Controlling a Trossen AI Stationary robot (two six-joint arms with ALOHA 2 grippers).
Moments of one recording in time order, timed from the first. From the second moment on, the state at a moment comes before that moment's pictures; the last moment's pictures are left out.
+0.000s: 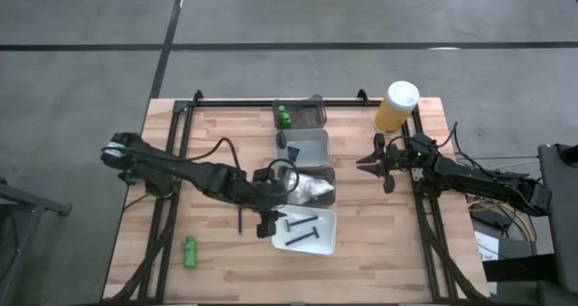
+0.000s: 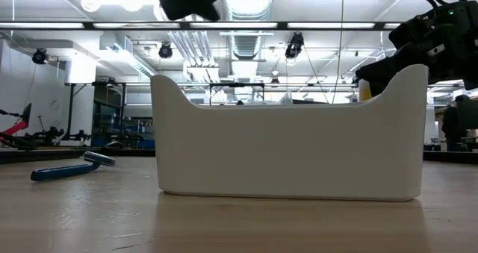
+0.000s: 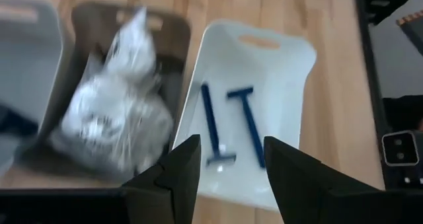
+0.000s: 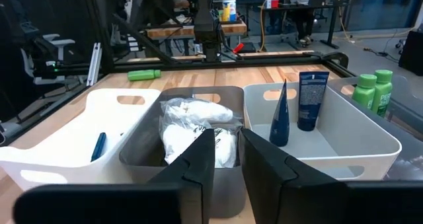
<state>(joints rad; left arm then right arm) -0.29 1.55 1.37 -0.64 -0.14 -0.37 -0.53 0.55 0.01 0.44 -0.60 0.03</state>
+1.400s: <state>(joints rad) -0.29 1.20 0.80 -0.62 0.03 -0.21 -0.53 0.55 0.01 0.44 -0.60 0.03</state>
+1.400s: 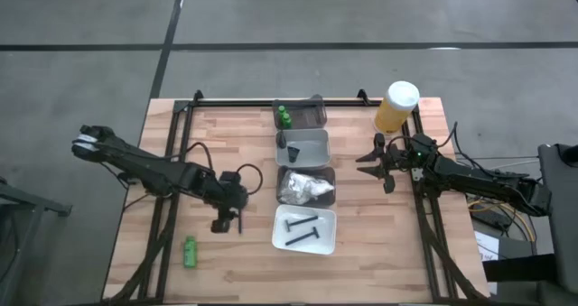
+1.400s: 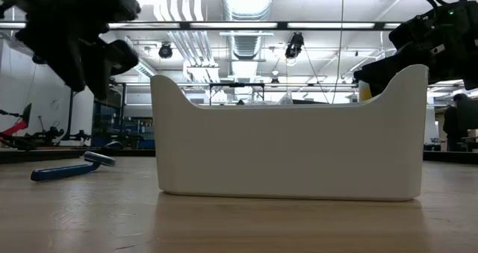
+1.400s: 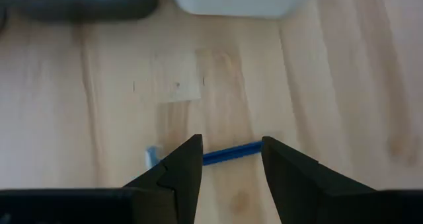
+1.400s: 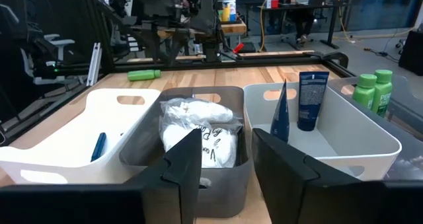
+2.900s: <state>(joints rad) -0.30 1.23 0.62 -0.45 0.09 1.18 -0.53 0.55 0.01 0.44 -0.60 0.03</state>
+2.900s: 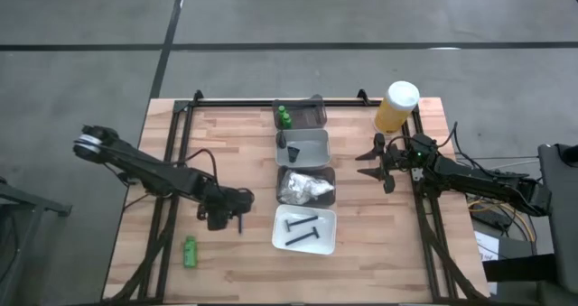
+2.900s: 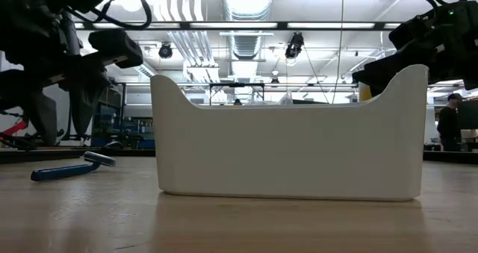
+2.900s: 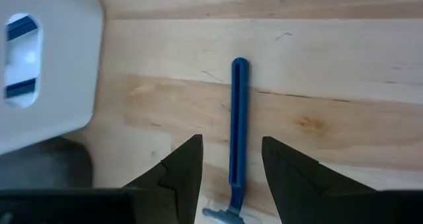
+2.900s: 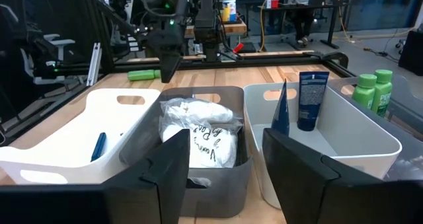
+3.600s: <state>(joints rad) -0.30 1.56 0.81 -0.56 0.06 1.17 -0.53 0.55 0.01 0.44 -0.60 0.03</state>
